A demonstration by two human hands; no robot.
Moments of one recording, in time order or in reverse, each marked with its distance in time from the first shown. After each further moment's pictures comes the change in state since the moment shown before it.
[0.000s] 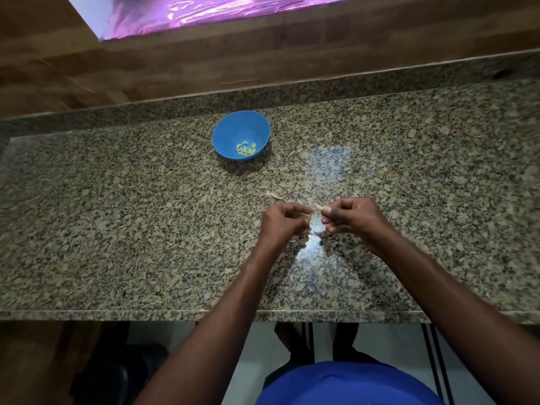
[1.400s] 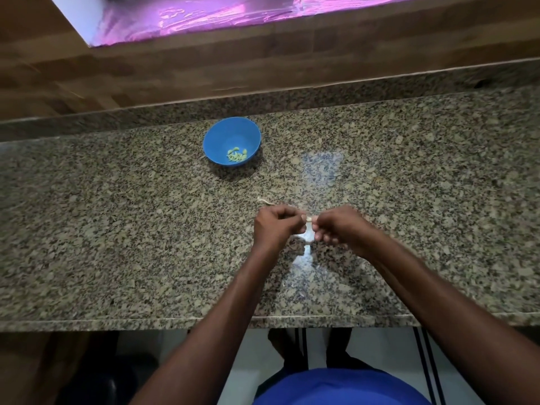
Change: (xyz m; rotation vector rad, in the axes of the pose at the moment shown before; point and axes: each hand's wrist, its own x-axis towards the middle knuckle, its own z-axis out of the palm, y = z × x) left_hand -0.011 0.018 0.010 -0.136 0.084 0.026; right_hand 0.001 -0.011 0.010 -0.148 -0.080 0.187
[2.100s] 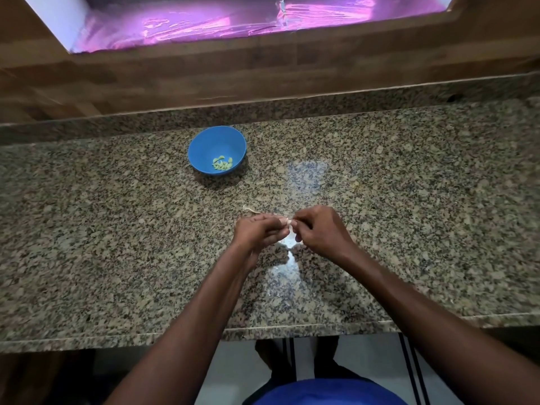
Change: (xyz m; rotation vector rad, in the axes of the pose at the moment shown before) left_hand 0.010 0.012 -0.010 -0.336 -0.069 -0.289; right_hand -0.005 -0.003 0.014 -0.666 0.264 -0.525
